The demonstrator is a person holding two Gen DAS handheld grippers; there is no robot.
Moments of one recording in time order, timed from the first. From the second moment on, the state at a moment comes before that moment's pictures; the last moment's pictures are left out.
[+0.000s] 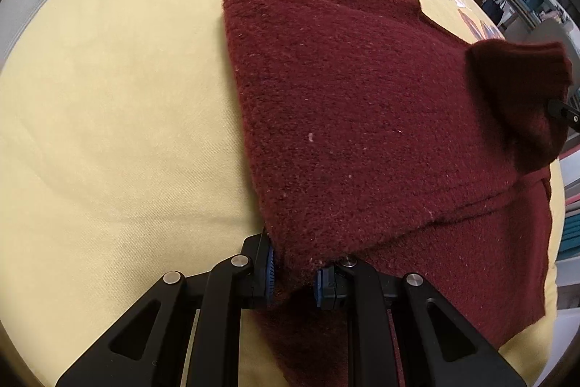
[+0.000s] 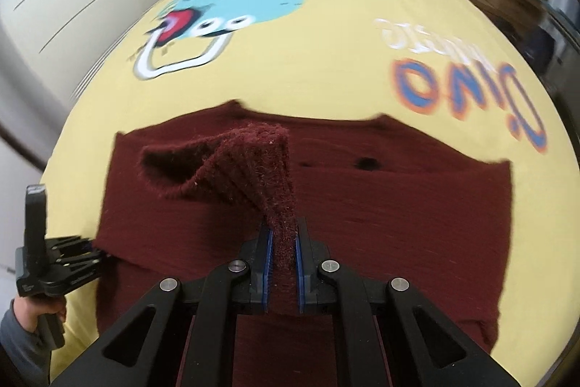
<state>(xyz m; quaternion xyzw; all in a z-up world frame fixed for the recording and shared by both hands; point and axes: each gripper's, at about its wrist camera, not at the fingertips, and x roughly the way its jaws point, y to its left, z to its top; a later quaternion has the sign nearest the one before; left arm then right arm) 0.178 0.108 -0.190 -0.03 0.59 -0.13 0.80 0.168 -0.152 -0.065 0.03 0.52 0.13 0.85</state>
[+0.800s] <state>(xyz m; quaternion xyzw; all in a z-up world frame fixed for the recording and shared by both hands) 0.183 0.090 -0.188 0.04 0.59 -0.12 0.79 0.137 -0.251 -0.127 0.09 0.55 0.02 0.83</state>
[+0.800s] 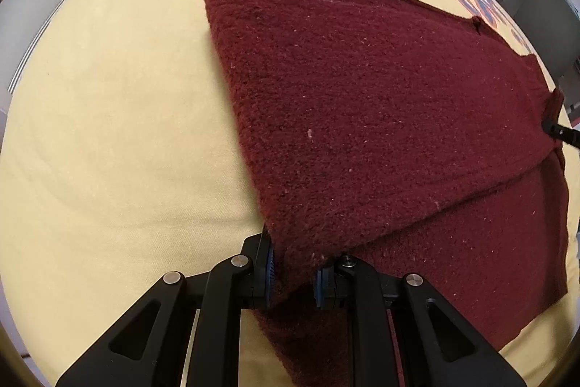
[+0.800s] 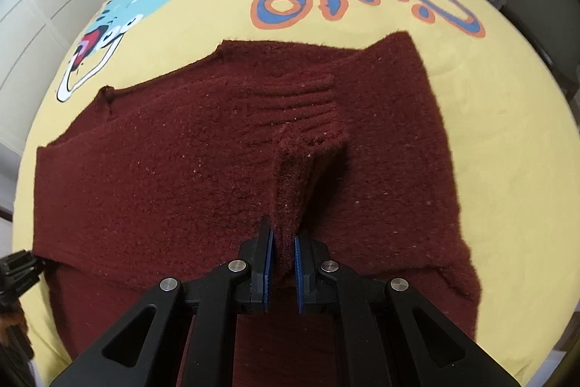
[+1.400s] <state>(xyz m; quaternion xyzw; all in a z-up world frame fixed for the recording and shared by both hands) 0.172 0.096 -0.181 0.06 0.58 -0.05 0.81 0.124 -0.270 -0.130 0.03 0.54 -0.01 0.84</state>
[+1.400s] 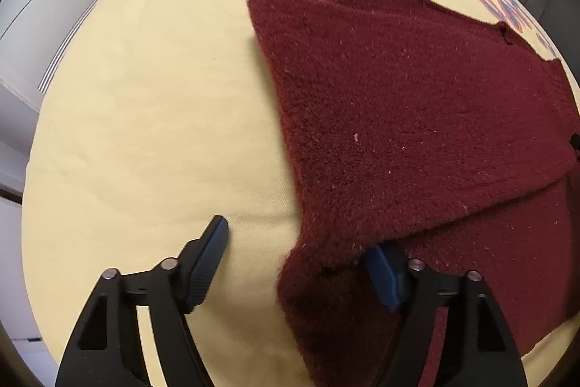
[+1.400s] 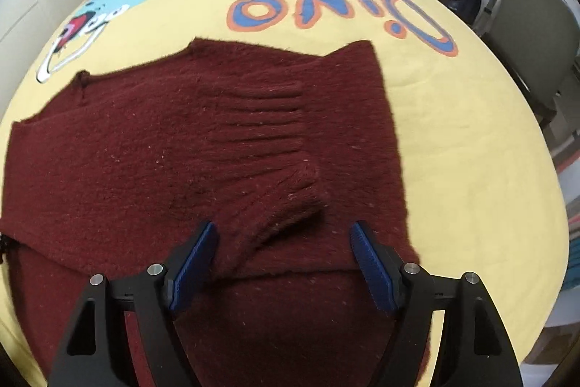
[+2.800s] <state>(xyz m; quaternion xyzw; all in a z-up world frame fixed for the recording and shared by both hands) 0.171 0.023 -0.194 0.05 0.49 -0.11 0.86 0.116 -0.253 -0.168 0.04 0.49 0.06 0.87</state>
